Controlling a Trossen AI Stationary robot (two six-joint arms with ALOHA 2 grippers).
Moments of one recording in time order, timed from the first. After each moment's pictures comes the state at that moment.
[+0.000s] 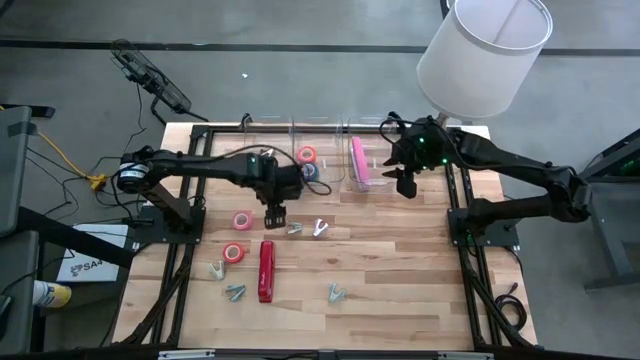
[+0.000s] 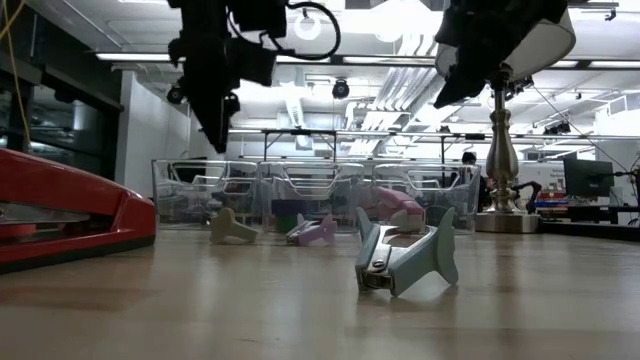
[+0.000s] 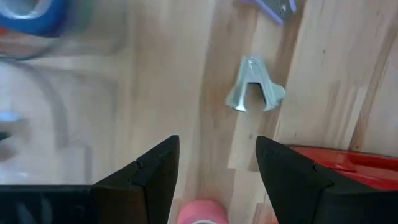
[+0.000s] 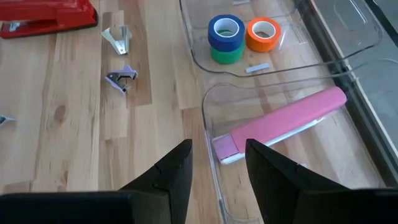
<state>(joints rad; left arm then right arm) 0.12 1.56 1.25 -1.00 0.02 -0.03 -0.49 1.09 0.95 -0.65 -0.23 -0.21</state>
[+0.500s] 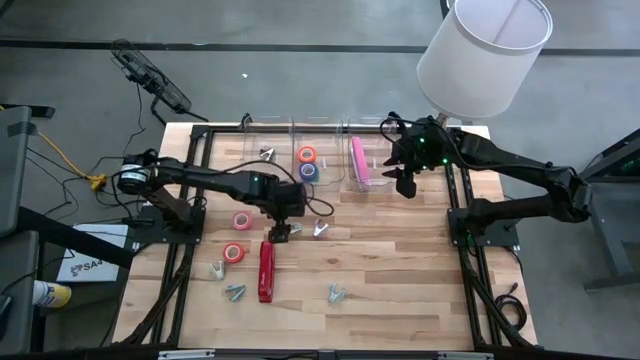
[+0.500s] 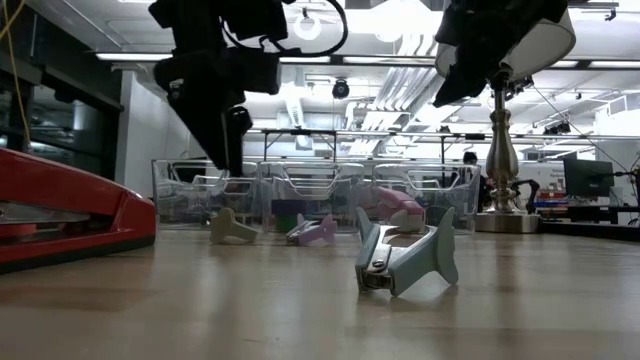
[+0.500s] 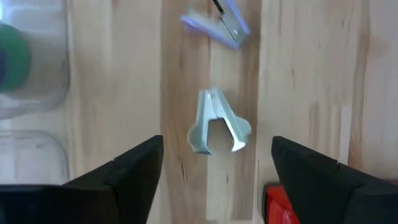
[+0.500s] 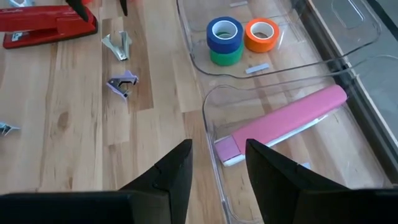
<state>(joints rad) 0.02 1.58 1.12 -0.73 0.02 0.01 -0.49 1.09 0.95 -0.65 -0.23 -0.17</state>
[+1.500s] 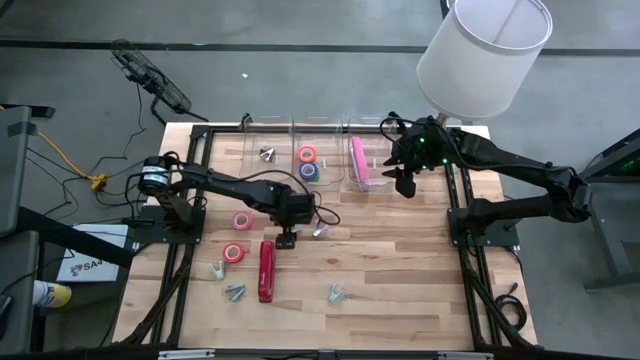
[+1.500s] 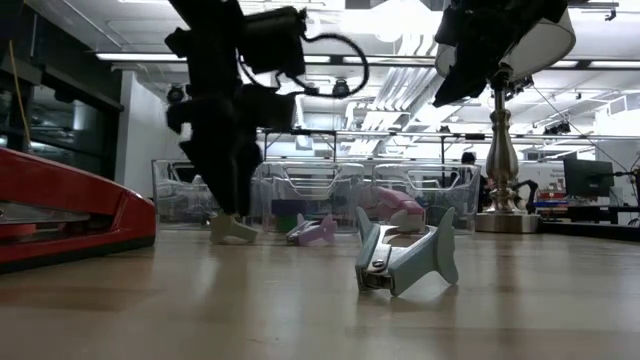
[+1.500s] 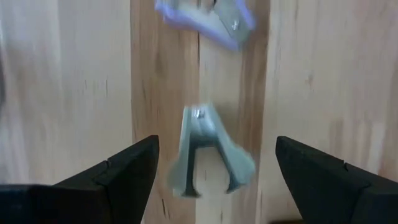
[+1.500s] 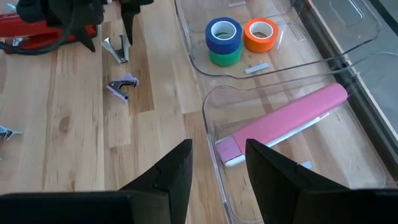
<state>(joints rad) 0.00 1.74 1.12 -0.65 0.03 -0.03 -0.49 1.09 0.95 -0.65 -0.23 -0.15</state>
